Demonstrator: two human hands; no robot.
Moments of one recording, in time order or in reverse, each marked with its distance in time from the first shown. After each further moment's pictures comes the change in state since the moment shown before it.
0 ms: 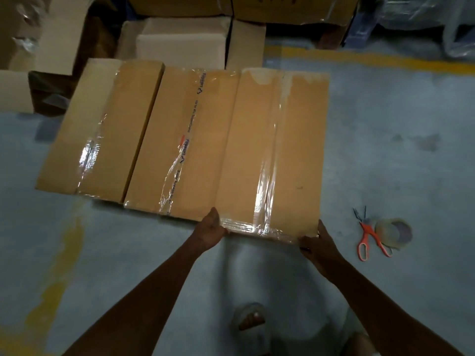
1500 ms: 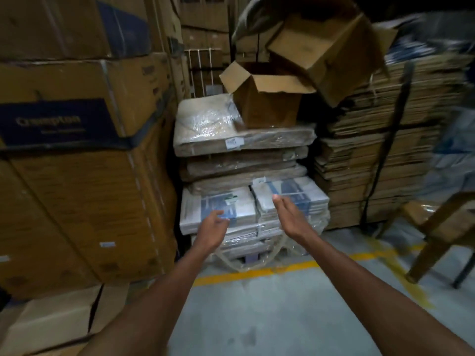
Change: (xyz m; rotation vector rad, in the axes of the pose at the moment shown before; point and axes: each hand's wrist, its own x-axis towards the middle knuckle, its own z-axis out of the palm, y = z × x) left_hand -0.399 0.851 0.187 0.016 0.235 0.933; right_hand -0.397 -0.704 -0.469 -0.398 0.486 -0.887
